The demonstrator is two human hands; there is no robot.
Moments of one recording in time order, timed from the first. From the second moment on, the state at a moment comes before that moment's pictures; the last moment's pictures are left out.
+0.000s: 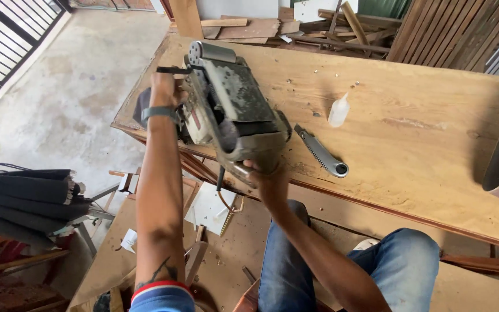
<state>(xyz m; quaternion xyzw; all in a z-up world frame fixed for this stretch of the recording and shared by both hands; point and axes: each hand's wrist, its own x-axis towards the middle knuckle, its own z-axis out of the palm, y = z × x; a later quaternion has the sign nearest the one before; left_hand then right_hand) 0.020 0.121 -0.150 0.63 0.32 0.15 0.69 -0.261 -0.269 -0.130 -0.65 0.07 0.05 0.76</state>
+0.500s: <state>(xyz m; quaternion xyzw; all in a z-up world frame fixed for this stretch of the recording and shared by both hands) -0.309 -0.174 -0.082 0.82 0.18 0.15 0.52 -0.273 -0.257 -0.157 -0.66 -0.25 0.09 0.70</state>
